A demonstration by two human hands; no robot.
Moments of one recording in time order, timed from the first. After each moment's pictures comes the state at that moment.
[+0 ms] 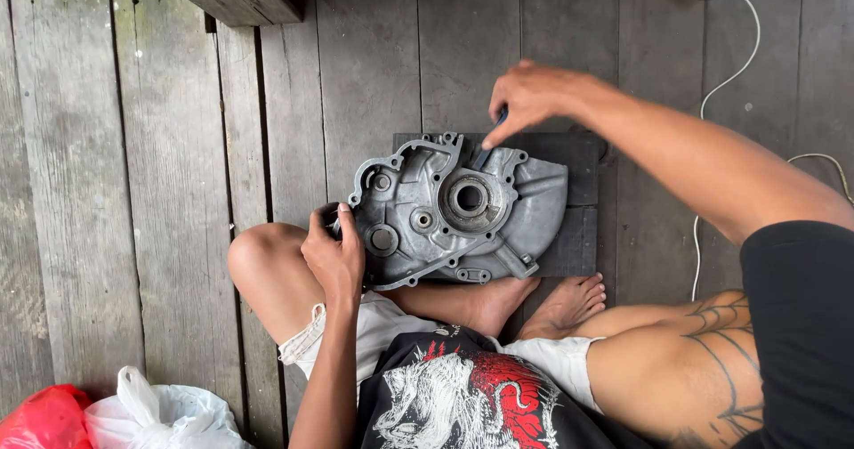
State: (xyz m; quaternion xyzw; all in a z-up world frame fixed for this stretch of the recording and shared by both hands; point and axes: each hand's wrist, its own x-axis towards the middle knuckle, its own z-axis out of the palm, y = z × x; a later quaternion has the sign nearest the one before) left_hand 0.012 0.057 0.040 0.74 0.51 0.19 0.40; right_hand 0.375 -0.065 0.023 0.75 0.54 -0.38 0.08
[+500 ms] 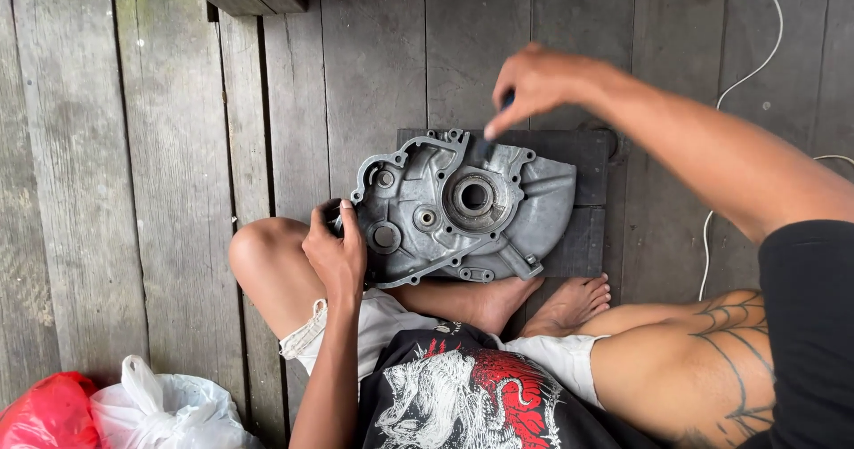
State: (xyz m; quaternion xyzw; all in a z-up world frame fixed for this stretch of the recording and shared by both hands) left_hand 0.015 0.057 0.040 0.74 0.50 0.19 0.40; right_hand 0.371 -0.052 0.065 0.76 0.49 -0.42 0.02
